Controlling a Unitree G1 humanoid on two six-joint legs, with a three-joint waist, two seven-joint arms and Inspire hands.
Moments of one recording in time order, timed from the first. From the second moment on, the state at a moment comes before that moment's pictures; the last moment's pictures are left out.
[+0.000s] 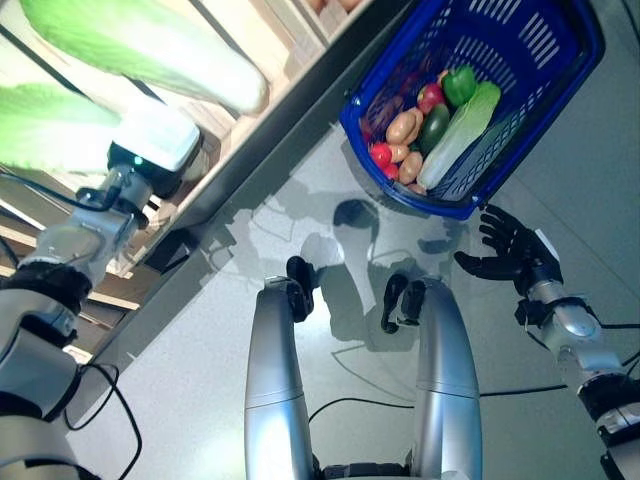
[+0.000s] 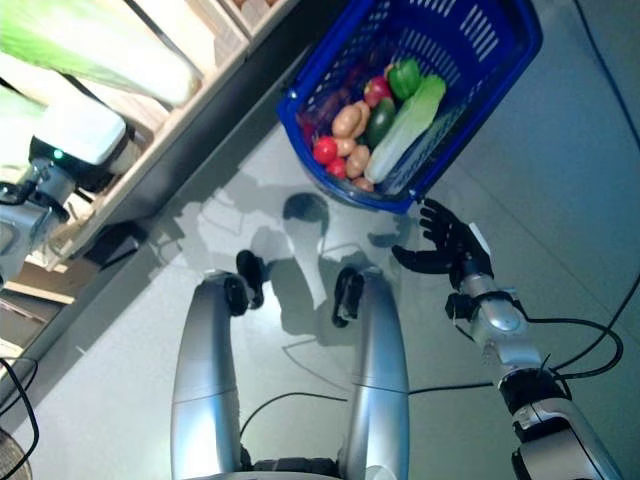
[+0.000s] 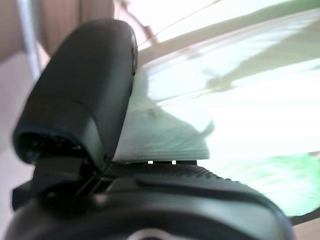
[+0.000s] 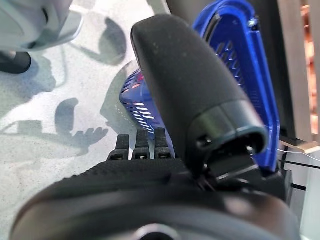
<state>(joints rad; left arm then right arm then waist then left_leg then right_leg) -0.96 1.08 -0.86 0.84 0.81 -0.12 0.48 -0.36 -0.73 0.32 0.63 0.72 -0.32 0.07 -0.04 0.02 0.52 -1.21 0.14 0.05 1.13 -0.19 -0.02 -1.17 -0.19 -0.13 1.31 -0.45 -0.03</state>
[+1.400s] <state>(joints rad) -0.32 0.42 -0.19 0.42 -0.47 -0.50 0.05 -0.11 -0.37 0.34 0.46 0.64 -0.29 0.38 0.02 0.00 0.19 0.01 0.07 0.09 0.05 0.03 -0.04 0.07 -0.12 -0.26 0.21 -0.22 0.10</state>
